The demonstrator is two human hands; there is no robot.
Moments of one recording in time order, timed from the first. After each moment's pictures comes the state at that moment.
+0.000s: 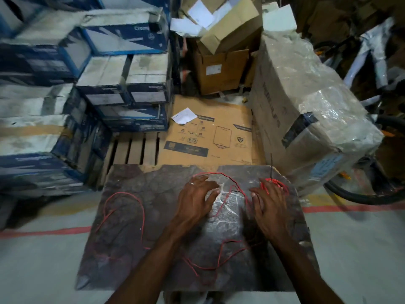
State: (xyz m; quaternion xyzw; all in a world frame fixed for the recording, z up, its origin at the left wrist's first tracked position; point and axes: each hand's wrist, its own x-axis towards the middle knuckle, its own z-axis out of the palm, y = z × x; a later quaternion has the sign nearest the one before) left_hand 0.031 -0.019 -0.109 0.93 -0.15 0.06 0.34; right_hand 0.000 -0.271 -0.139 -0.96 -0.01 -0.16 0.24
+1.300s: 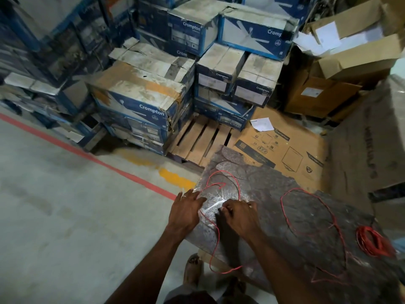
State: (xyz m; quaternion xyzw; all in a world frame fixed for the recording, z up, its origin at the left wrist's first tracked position) left_hand -0.127 0.286 -0.157 0.98 0.07 -0.10 0.15; right_hand -0.041 0.088 -0.158 -0.95 -0.25 0.15 0.09
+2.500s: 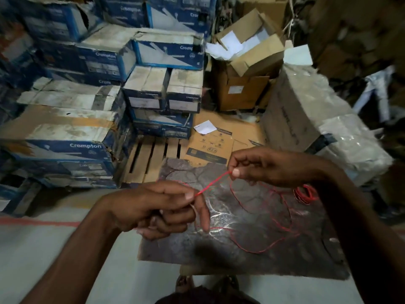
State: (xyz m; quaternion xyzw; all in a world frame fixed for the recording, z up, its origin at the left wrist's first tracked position) left_hand -0.099 0.263 0.134 0.41 -0.23 -0.51 0.72; right_hand -0.014 -0.024 0.170 -0.80 -0.35 0.34 0.36
